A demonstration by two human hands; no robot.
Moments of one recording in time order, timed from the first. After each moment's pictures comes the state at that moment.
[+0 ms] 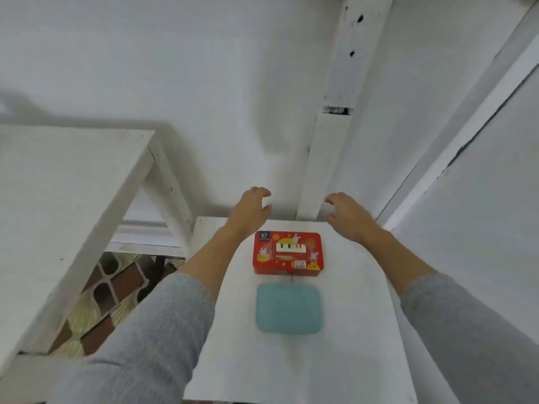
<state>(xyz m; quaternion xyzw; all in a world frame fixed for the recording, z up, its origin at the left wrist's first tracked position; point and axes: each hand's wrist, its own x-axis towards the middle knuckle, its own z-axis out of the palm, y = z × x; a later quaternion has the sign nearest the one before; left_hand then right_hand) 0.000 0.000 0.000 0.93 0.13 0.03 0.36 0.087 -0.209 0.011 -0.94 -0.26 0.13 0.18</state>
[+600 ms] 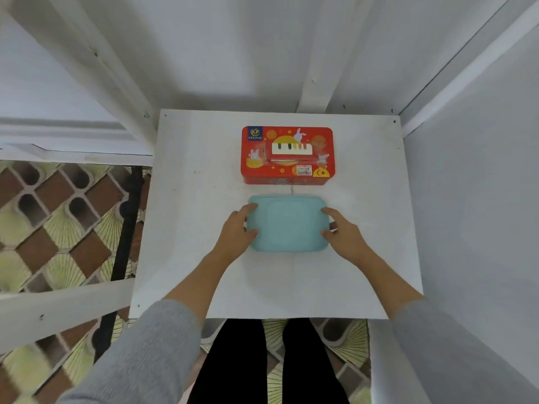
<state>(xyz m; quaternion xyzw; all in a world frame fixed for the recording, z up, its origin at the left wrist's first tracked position) -0.116 -0.037 -0.239 0.84 0.25 -0.17 0.45 -0.024 -0.265 -0.215 -0.88 -0.05 0.36 0.30</state>
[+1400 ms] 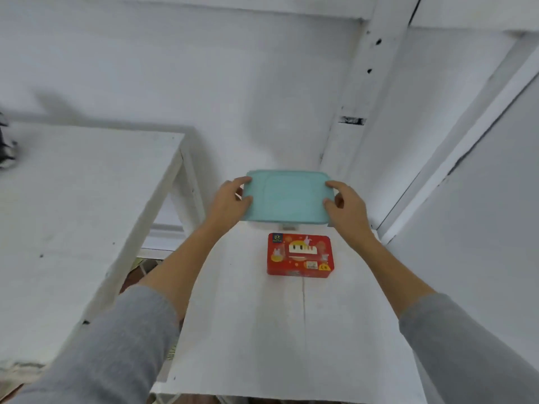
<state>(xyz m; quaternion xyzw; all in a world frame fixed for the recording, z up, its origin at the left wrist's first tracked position) -0.073 0.063 0.061 0.87 0.19 0.13 0.44 0.009 -0.158 0.065 -0.87 -0.19 -0.02 0.45</state>
